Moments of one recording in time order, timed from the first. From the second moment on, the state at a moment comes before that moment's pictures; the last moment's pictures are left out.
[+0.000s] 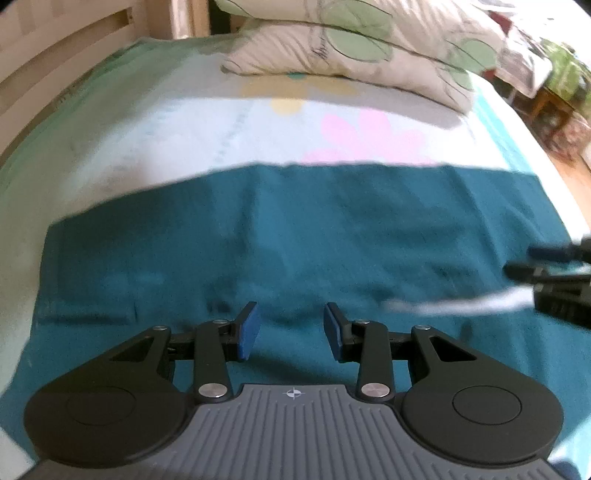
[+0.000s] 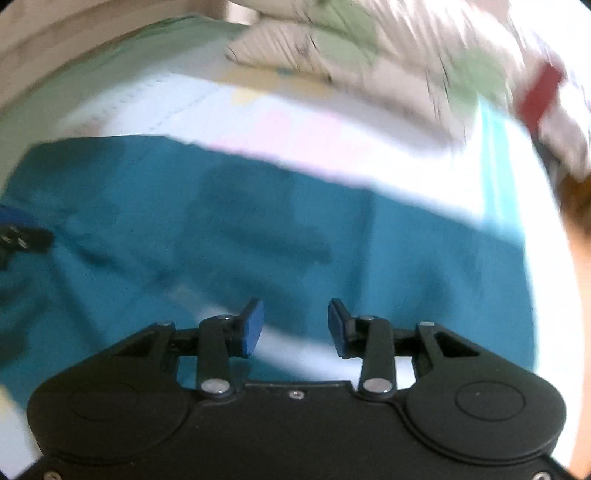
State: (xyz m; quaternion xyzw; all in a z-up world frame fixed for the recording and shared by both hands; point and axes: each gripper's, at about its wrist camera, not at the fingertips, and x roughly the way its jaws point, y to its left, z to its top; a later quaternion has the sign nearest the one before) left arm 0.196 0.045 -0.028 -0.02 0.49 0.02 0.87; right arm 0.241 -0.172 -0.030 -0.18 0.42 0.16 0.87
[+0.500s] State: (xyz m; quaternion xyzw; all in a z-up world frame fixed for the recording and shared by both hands) left arm 0.299 0.074 -0.106 -0.02 0.56 0.04 0.83; right arm 0.380 -0.119 -0.088 -0.28 0.38 0.28 0.83
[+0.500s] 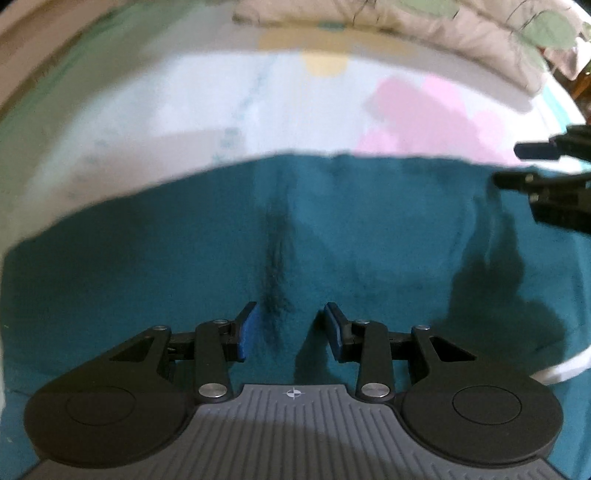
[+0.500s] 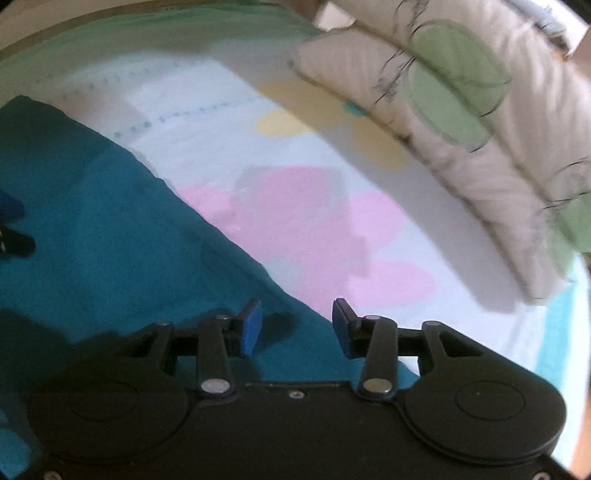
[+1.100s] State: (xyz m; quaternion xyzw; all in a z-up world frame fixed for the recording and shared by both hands) left arm 0.297 0.085 -0.083 -0.08 0.55 0.01 0.83; right arm 0.390 -0.154 -0.088 -0.19 0.42 0.35 0.82
